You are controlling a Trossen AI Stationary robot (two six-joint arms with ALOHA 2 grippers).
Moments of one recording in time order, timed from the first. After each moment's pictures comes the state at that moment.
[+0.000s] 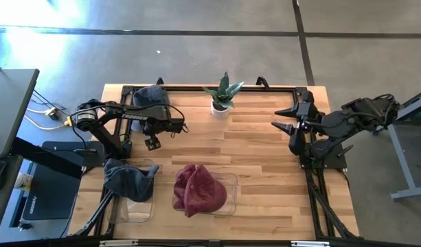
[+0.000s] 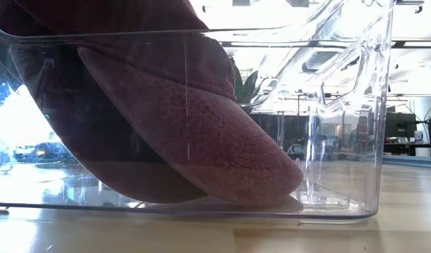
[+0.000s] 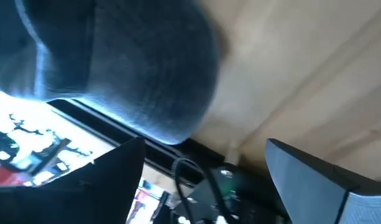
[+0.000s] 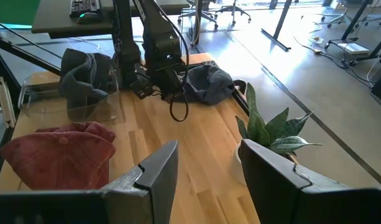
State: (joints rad) left arm 0.28 1.61 0.96 -1.35 -0.32 -0.21; right arm 0.44 1.03 1.51 -1.03 0.73 0.36
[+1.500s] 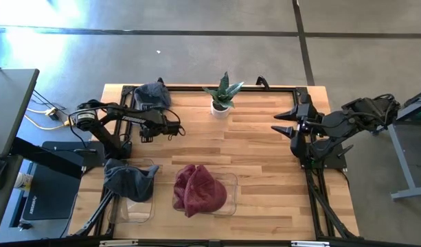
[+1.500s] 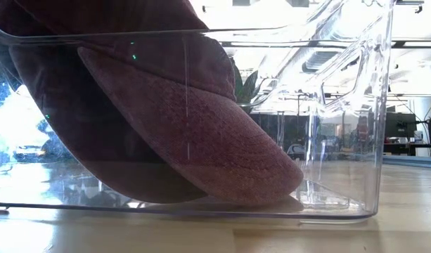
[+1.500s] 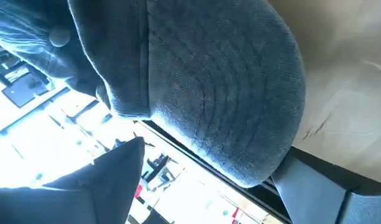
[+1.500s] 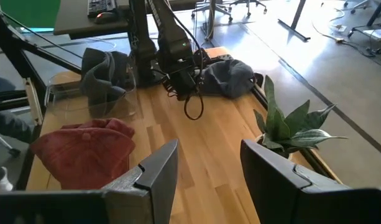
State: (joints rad) left arm 0.30 1.61 0.78 -1.14 -0.78 0.01; right arm 0.44 1.03 1.51 -1.03 0.66 0.41
